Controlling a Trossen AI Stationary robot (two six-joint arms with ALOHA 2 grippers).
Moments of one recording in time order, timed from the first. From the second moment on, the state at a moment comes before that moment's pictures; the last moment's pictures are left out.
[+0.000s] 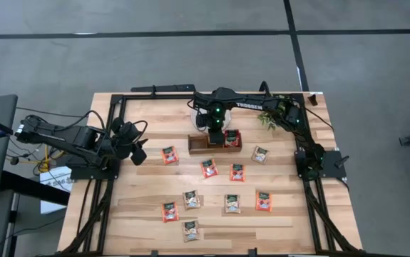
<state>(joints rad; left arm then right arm) -0.23 0.77 0.79 -0.96 -0.69 -0.59 -0.36 2.25 1.95 -1.20 -0.35 -0.48</state>
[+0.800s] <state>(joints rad) -0.23 0.77 0.79 -0.92 -0.69 -0.59 -0.40 2.24 2.20 -1.54 -0.23 -0.38</state>
